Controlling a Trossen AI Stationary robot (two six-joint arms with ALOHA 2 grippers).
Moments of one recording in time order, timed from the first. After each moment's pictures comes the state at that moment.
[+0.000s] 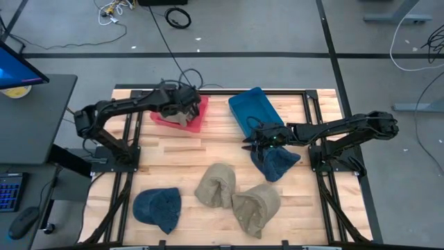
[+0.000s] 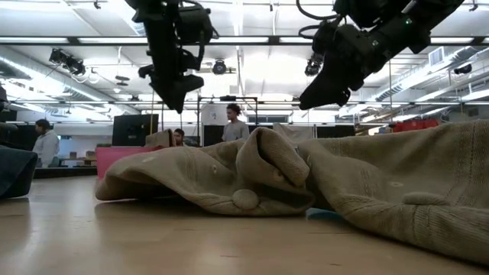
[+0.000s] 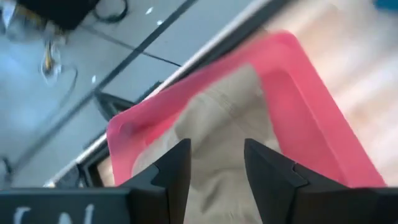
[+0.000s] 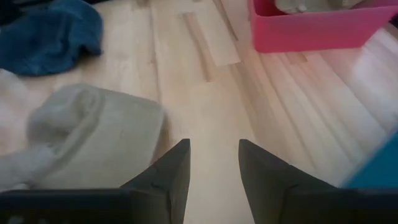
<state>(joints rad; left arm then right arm) 0.39 1.54 1.22 -0.85 -0.62 -0.32 -0.05 1.29 0.66 0.03 0.00 0.18</state>
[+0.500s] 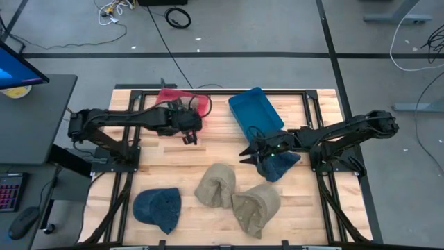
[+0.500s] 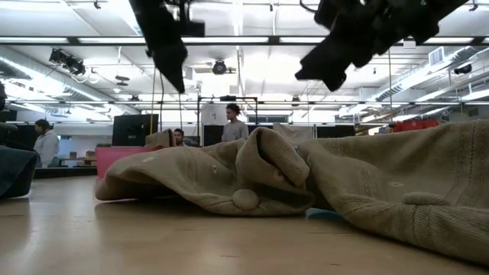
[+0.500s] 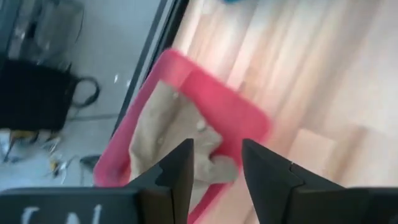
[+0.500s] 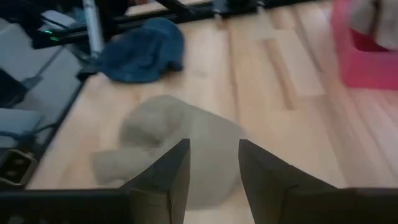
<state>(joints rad) 0.09 1.43 1.22 -0.92 -0.61 -0.10 0.09 1.29 0.68 0.14 -0.10 0.18</state>
